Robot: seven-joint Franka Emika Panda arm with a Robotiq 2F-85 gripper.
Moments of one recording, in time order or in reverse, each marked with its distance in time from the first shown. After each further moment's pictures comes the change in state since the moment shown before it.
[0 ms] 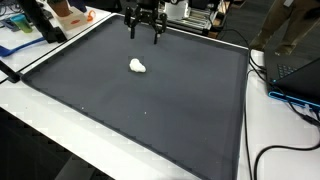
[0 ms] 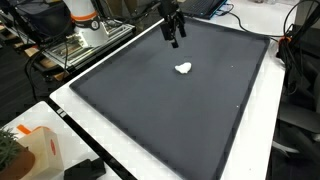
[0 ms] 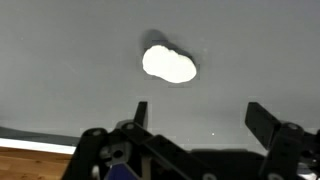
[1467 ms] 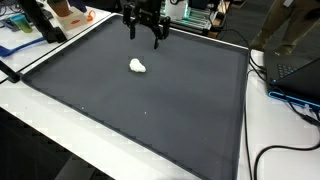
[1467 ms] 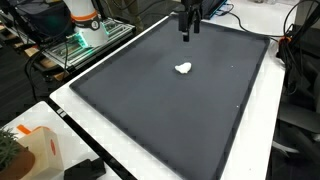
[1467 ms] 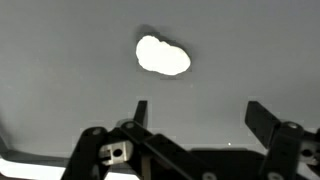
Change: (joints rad) arm 0.139 0.095 -0.017 0.371 0.091 -0.587 0.133
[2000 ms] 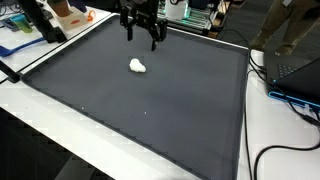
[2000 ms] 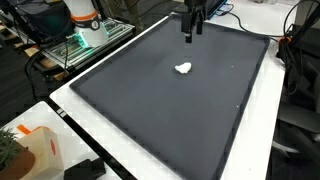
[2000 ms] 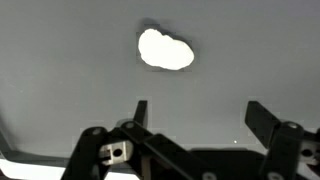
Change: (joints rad) arm 0.020 0.031 -0.027 0.050 0.005 -0.037 0.002
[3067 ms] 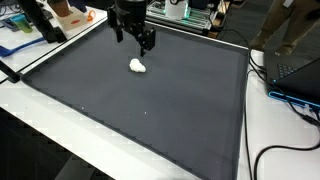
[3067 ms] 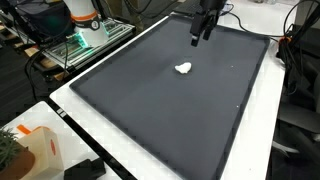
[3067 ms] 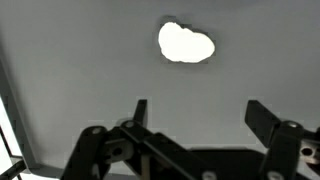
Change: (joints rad) arm 0.043 0.195 -0.043 0.354 0.005 -0.373 0.038
